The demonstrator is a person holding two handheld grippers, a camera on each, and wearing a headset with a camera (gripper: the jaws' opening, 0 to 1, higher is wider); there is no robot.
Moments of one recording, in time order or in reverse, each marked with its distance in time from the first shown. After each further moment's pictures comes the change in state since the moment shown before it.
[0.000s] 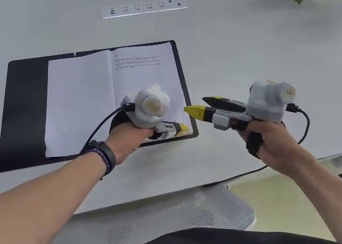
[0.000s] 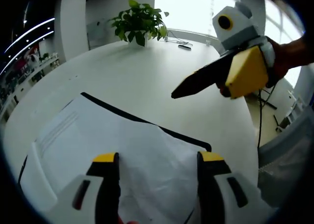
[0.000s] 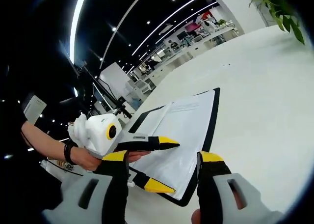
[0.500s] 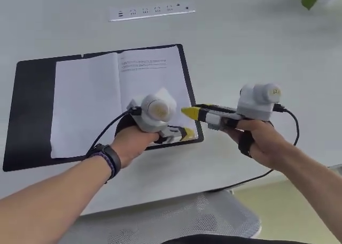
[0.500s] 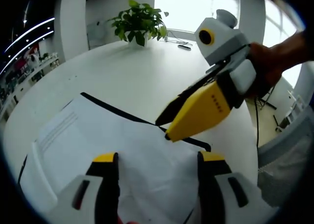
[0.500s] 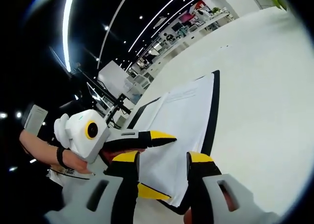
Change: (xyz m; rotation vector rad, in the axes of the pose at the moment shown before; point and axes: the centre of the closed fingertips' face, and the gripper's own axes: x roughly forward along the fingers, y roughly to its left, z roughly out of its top) left arm 0.001 0.000 -0.001 -0.001 0.000 -0.003; right arm 0.028 -0.011 -0.021 0.088 0.067 0.017
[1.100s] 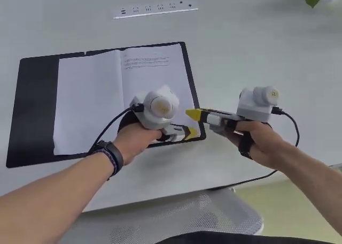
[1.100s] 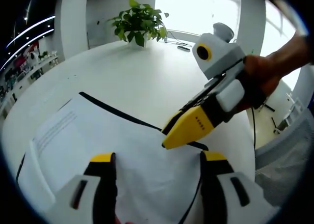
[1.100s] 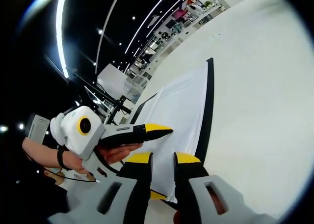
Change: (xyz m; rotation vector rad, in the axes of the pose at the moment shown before) left arm 0.000 -0.003 0.001 -0.016 -0.005 -0.018; right arm 0.000 -0.004 -0.016 0.090 0.012 0.018
